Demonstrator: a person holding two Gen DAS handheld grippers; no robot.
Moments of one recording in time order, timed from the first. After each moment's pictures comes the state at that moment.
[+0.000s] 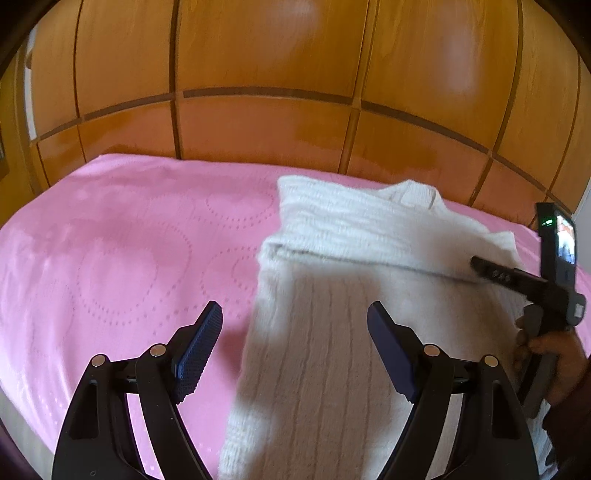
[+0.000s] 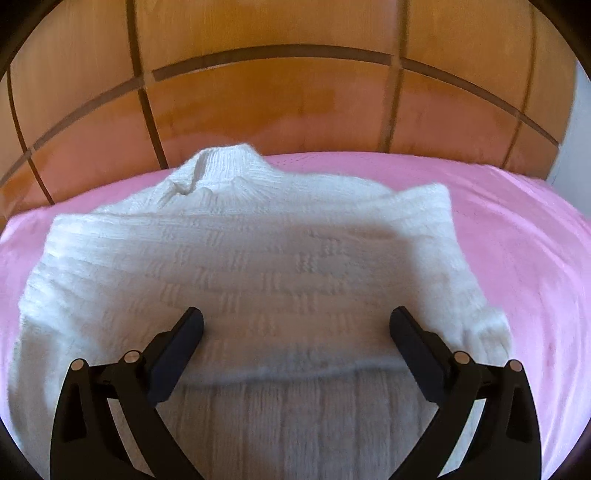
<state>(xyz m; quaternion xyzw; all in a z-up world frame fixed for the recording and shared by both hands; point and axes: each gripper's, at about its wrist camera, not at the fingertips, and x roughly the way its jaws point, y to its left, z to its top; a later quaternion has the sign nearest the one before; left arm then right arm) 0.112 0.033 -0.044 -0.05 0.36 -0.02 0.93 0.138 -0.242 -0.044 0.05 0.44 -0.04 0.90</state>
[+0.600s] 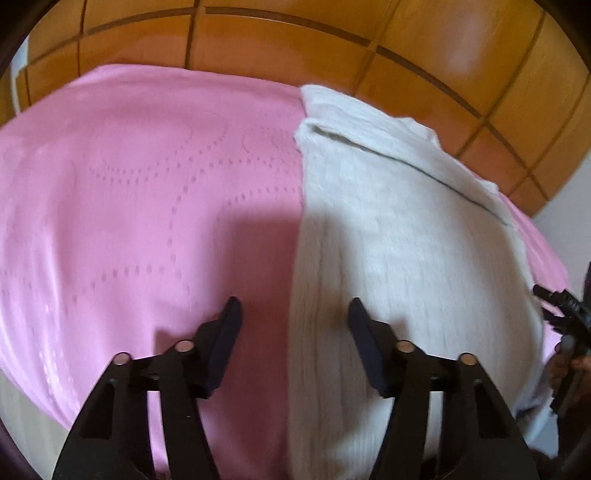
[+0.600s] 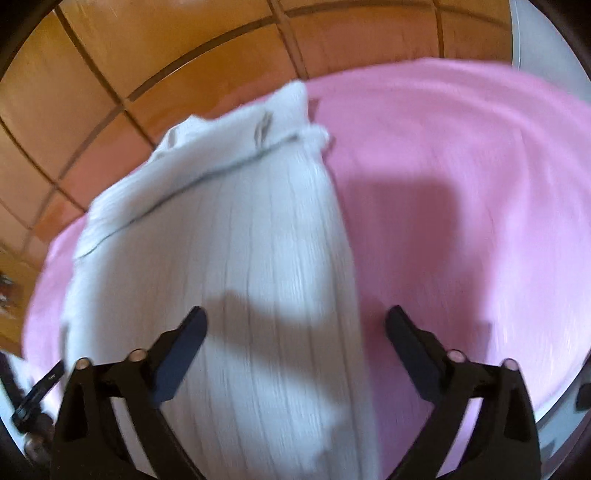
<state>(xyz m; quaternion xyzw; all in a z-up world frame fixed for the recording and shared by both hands) 0.043 0.099 -0.099 -0.12 0.46 -0.11 0.87 -0.038 -0.361 -0.040 0.20 0.50 0.00 0.85</state>
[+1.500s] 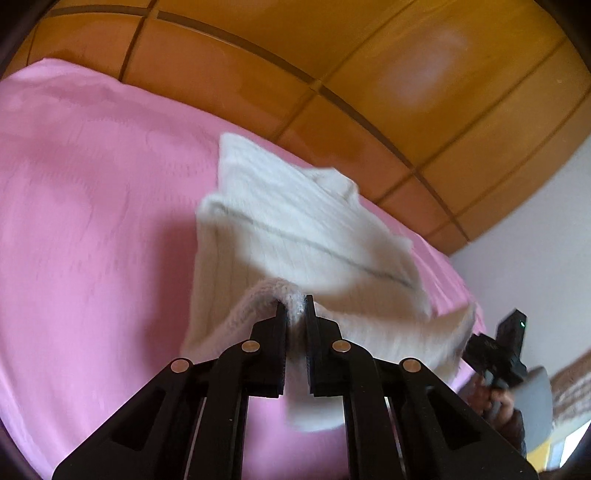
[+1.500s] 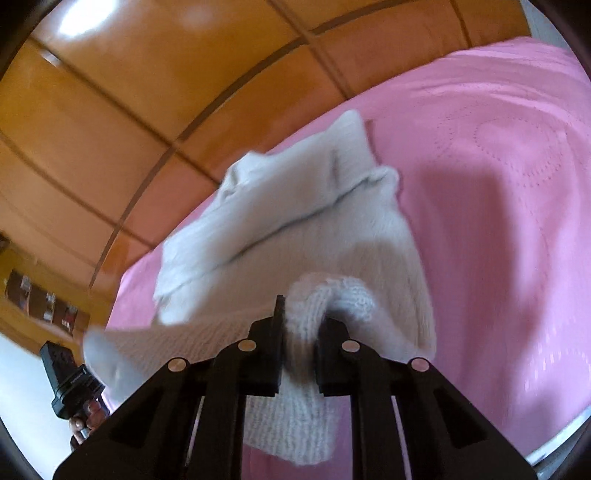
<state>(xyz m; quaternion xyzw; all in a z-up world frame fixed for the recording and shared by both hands) 0.123 0.087 -0.042 -0.23 0.43 -0.21 0.85 -0.002 -0.364 -0.002 0.31 0.45 0.07 0.83</state>
